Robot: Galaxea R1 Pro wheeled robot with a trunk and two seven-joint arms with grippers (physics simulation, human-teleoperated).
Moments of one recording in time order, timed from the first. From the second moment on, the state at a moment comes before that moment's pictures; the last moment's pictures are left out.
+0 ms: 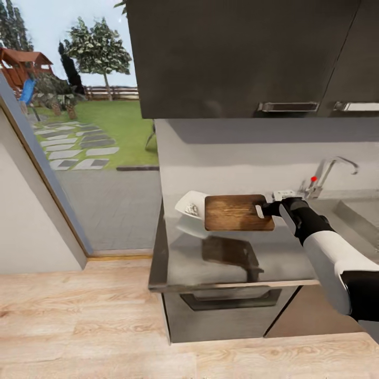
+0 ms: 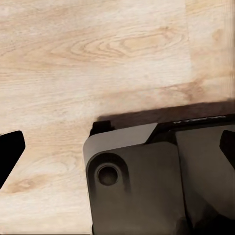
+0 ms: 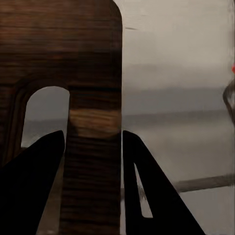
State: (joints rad) left arm -0.39 -0.05 -0.51 0.07 0.39 -0.14 -0.01; right arm -1.22 -0.18 0.08 -0.48 -0.01 0.58 0.05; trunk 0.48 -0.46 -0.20
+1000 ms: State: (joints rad) left arm -0.39 -0.05 -0.51 0.07 0.39 -0.14 0.00; right arm -1.22 -0.19 -0.21 -0.39 -0.07 0.44 -0.35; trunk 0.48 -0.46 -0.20
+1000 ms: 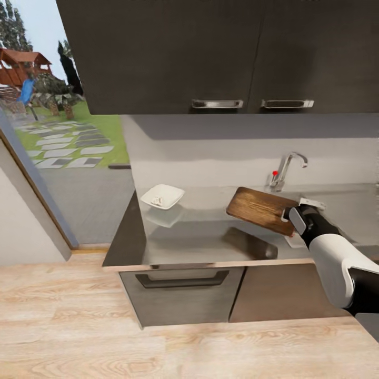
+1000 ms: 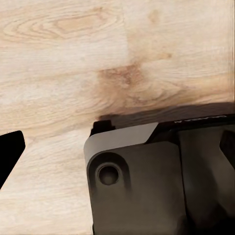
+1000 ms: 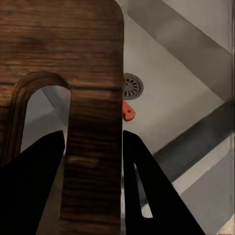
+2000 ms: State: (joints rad) left arm -0.39 -0.05 -0.51 0.07 0.39 -0.14 0.00; right arm -1.22 -0.17 -0.34 -0.27 -0.08 0.15 -0.61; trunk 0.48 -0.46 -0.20
